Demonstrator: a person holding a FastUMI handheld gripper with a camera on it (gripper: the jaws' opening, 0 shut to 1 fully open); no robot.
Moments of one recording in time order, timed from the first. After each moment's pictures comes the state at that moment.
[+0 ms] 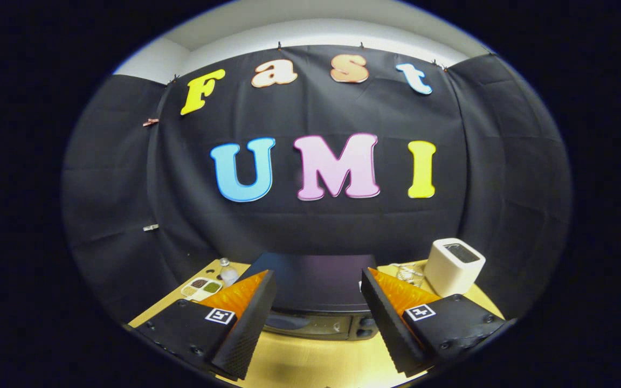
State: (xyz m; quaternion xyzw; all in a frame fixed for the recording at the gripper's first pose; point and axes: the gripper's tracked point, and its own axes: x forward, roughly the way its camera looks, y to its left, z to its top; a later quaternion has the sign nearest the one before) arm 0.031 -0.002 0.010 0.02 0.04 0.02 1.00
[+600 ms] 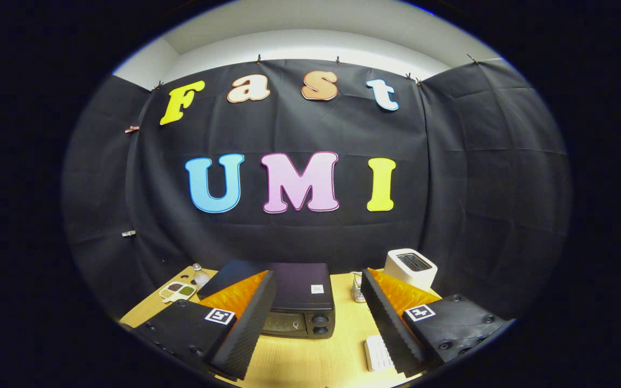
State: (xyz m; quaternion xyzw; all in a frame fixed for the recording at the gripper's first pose) arm -0.019 -0.057 0.031 0.02 0.03 -0.04 1.00
